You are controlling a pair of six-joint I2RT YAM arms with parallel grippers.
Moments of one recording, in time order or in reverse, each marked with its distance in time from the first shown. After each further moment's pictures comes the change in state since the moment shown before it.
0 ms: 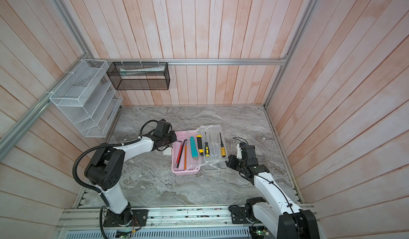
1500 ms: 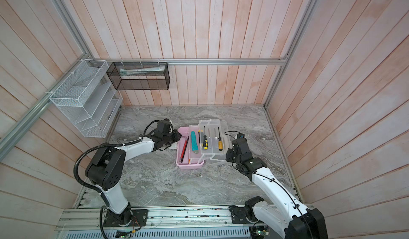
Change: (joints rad) left arm -0.022 0.009 0.008 0.088 0.155 -0.041; right arm 0.283 0.004 0.224 -0.138 0.536 -0.047
